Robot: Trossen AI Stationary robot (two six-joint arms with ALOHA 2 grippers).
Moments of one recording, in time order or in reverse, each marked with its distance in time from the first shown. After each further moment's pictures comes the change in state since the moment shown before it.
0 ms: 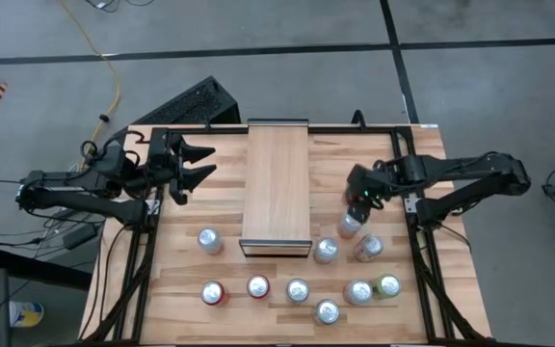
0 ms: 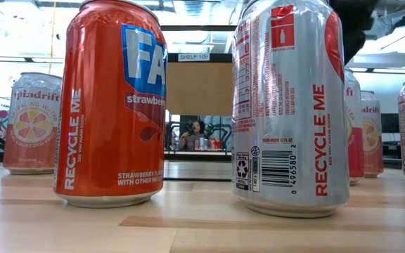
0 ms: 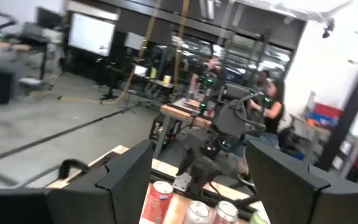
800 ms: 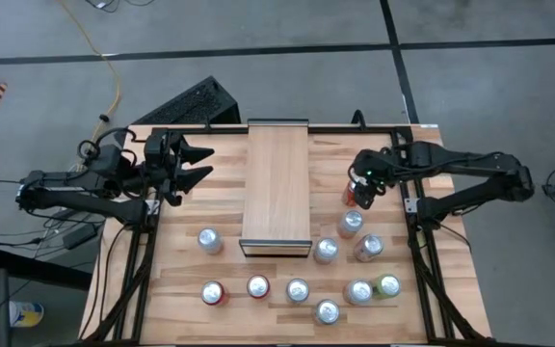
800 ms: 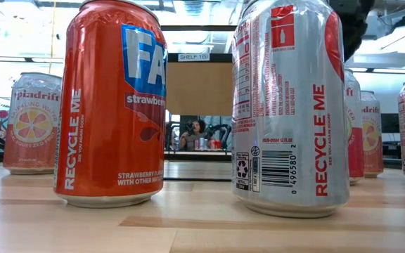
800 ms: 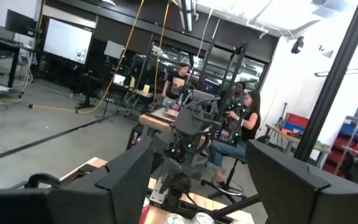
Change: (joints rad) left arm 0.000 0.000 0.000 0.069 0.091 -0.019; right arm -0.138 -0.028 0.015 -0.041 -0.037 -0.136
